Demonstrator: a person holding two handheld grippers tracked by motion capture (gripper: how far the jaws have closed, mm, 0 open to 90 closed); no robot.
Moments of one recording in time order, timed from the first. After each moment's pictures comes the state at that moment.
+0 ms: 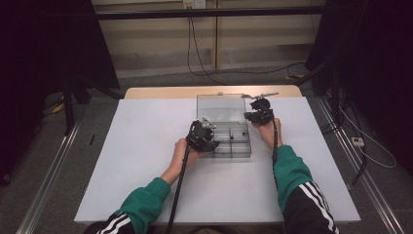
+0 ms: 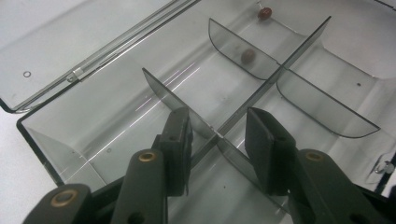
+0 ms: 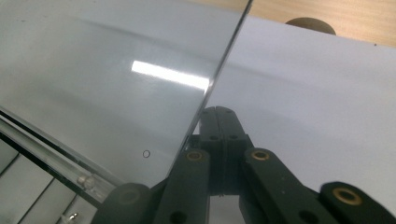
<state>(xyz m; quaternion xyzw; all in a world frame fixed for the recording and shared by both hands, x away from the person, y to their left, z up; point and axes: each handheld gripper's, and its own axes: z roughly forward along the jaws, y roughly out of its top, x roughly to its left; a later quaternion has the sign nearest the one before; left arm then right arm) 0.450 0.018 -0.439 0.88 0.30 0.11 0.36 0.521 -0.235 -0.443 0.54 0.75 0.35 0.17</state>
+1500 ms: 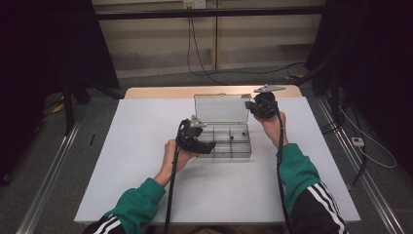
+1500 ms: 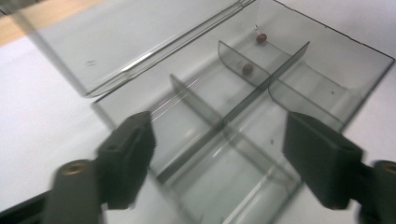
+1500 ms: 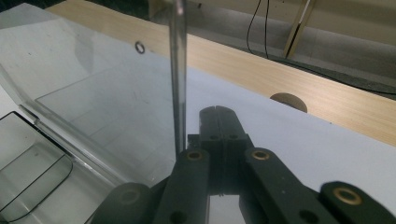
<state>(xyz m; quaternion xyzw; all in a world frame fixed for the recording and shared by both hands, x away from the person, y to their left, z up) 0.428 0.056 -0.404 0.86 0.31 0.14 0.38 0.501 -0.233 -0.395 0.47 0.74 0.40 0.24</state>
